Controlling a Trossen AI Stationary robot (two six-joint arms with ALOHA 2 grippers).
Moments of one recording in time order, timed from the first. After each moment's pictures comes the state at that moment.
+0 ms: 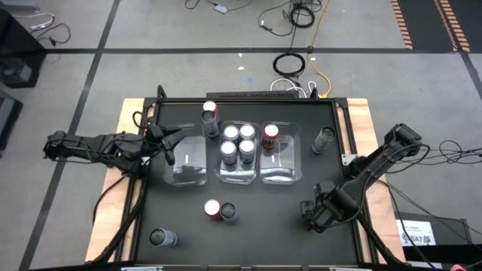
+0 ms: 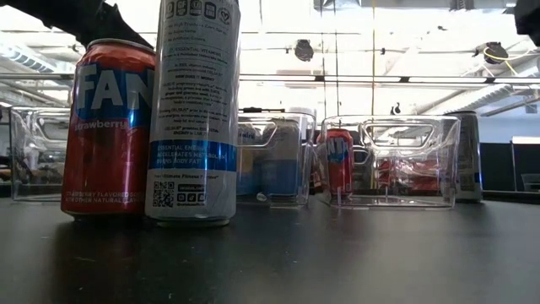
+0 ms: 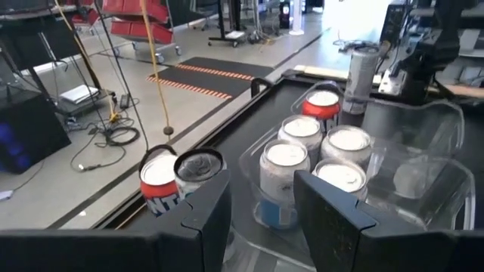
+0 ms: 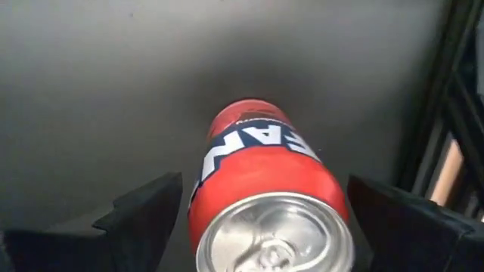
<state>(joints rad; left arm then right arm) -0.14 0.48 0.53 -0.36 -0.66 -0.12 0.74 1.48 1.10 -1.16 -0.08 2.28</state>
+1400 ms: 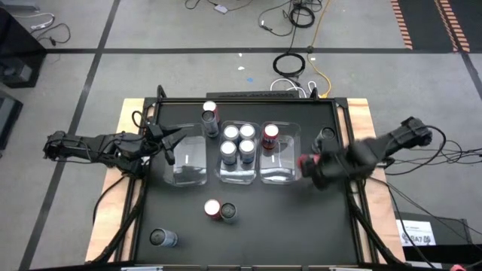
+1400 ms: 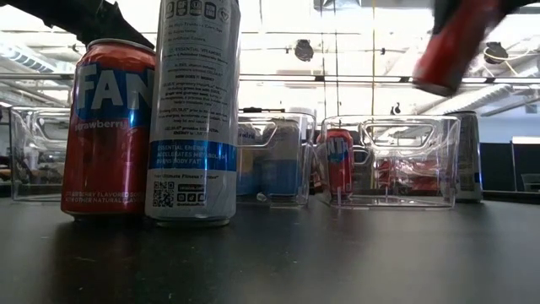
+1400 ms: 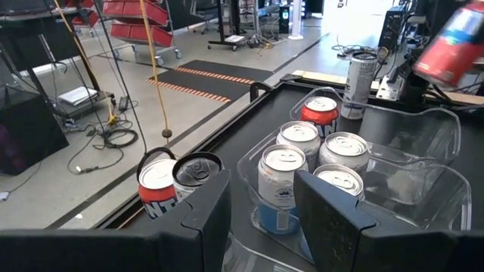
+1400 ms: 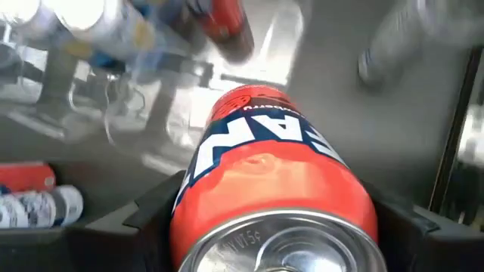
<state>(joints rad) -0.14 0.48 0.53 -0.35 -0.66 -0.12 0.42 1.29 1.39 -1.53 0.39 1.76</state>
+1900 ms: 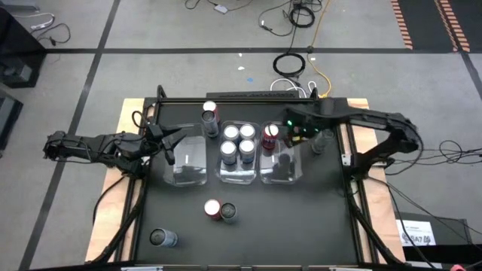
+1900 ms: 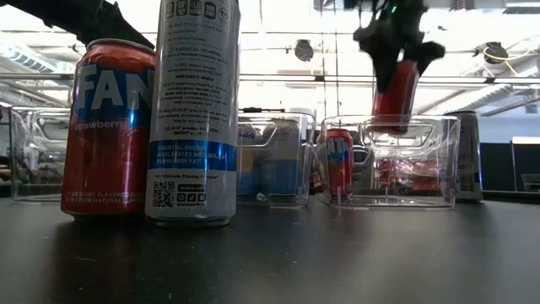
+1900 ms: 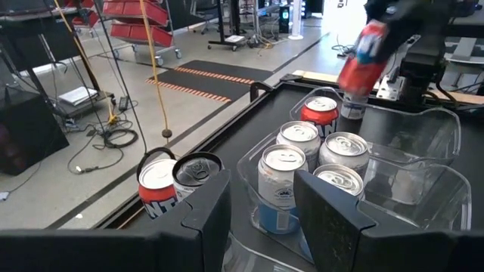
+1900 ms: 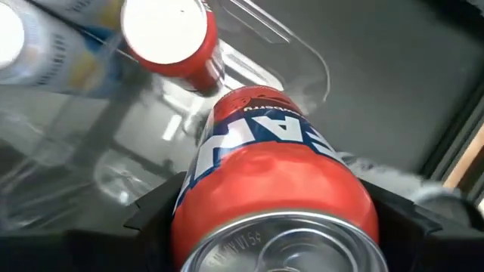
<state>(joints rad) -0.14 0.48 0.53 -0.35 -0.66 -0.12 -0.23 1.46 1.44 -1.39 0.19 0.80</state>
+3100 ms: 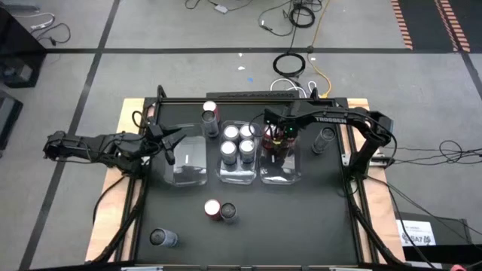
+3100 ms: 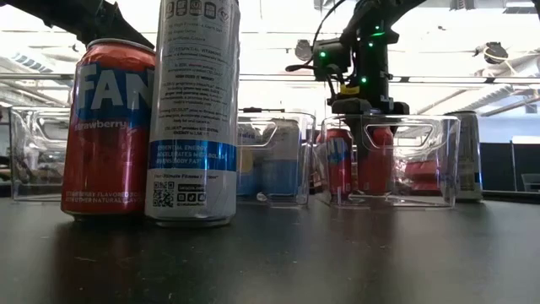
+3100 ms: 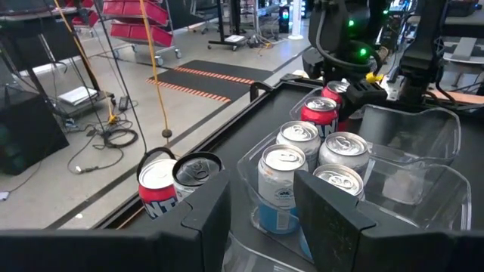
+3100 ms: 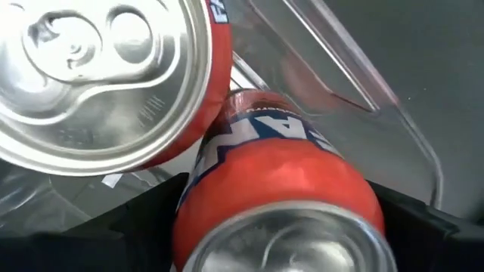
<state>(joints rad) -0.14 0.48 0.53 -0.35 -0.66 -0.12 -0.36 1.72 1.30 -1.11 0.16 0.51</state>
